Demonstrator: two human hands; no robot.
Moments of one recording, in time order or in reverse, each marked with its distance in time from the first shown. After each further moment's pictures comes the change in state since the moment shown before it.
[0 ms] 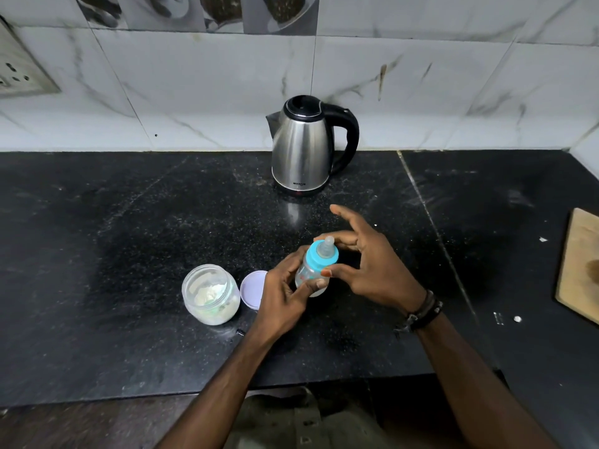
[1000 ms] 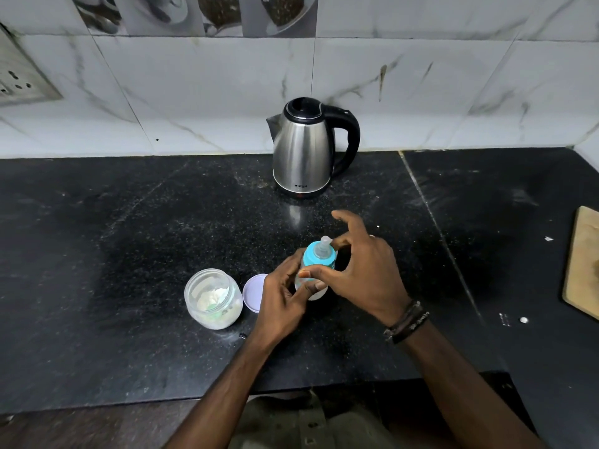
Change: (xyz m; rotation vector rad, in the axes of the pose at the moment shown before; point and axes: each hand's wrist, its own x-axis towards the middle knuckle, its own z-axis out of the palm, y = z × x) left_hand -0.001 0.005 -0.004 -0.018 0.017 -0.026; right_hand -0.001 -0.016 0.021 -0.369 0.296 0.014
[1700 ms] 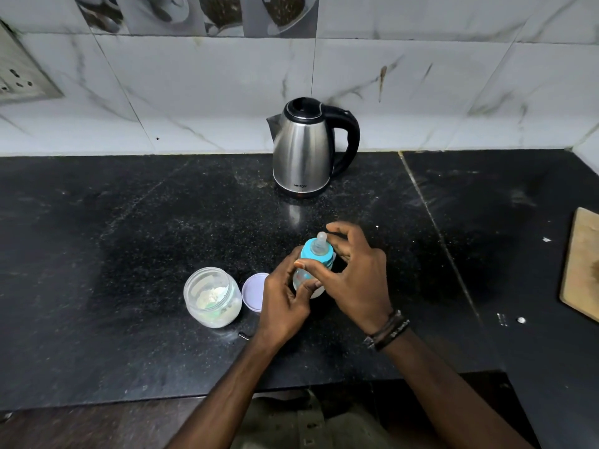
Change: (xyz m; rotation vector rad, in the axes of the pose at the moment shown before) left_hand -0.005 0.004 0.007 0.052 0.094 0.081; right_hand -0.015 -0.008 0.020 0.335 0.145 0.015
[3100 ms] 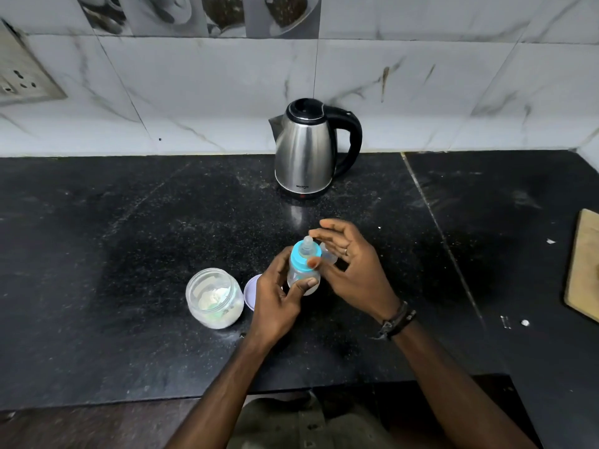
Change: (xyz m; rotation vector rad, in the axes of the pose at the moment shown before) left_hand 0.000 -0.004 -0.011 -0.017 0.042 -0.093; right_hand 0.016 0.021 0.001 0.293 -0.209 0.062
